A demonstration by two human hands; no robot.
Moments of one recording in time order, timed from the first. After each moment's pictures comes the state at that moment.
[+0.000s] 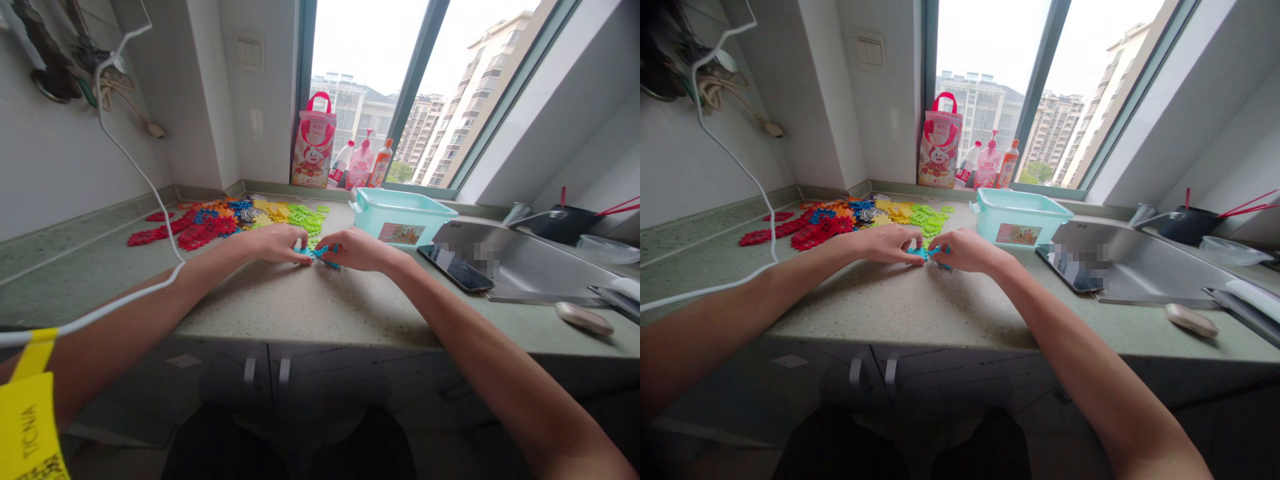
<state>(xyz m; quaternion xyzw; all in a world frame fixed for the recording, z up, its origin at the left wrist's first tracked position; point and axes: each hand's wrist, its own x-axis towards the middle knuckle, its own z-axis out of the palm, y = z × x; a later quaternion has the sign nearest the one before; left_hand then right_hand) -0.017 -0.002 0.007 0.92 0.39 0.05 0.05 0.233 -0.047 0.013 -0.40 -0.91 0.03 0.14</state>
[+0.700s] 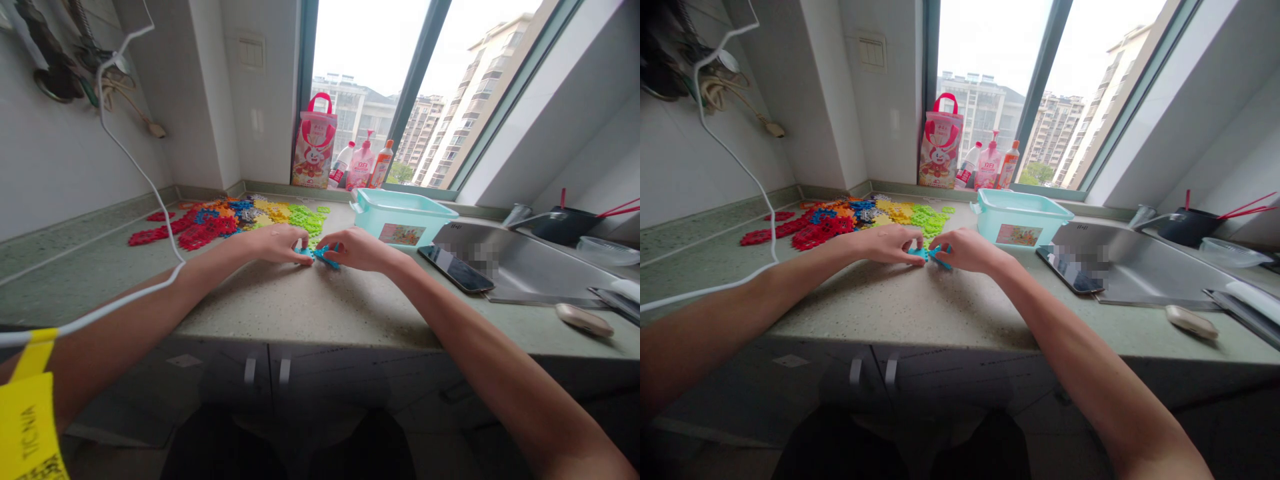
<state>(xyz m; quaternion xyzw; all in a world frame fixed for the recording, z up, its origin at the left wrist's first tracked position) -0.017 0.000 0.004 0.92 0.38 0.06 0.04 0.234 -0.045 0.012 -0.40 -0.91 0.03 0.15</state>
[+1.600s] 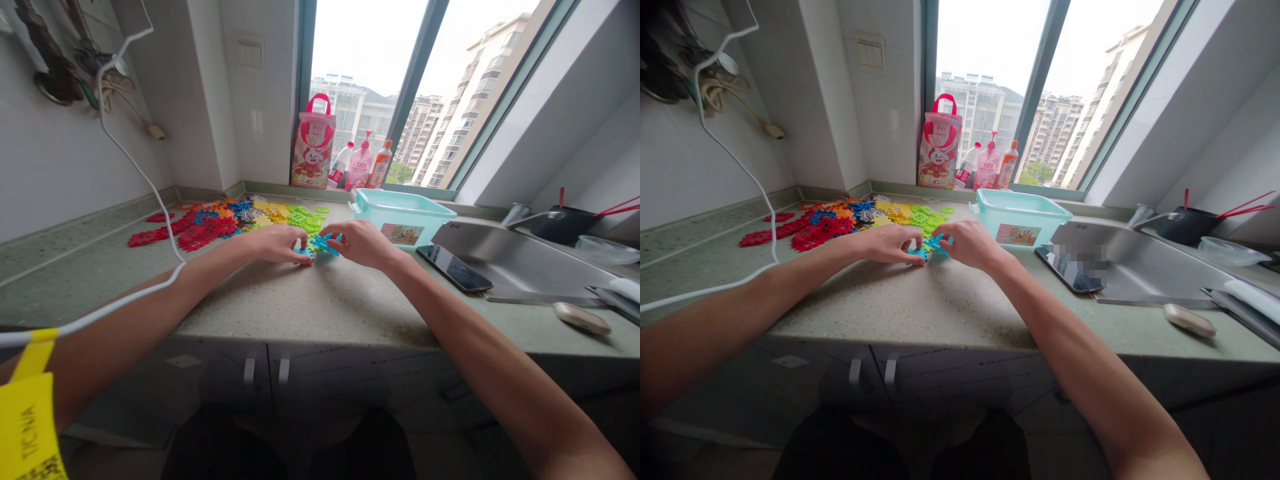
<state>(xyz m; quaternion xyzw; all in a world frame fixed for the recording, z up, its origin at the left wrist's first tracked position) -0.017 0.001 0.004 0.92 0.38 0.08 0.06 0.237 -0.043 0.014 -0.44 -0.87 -0.05 0.22</state>
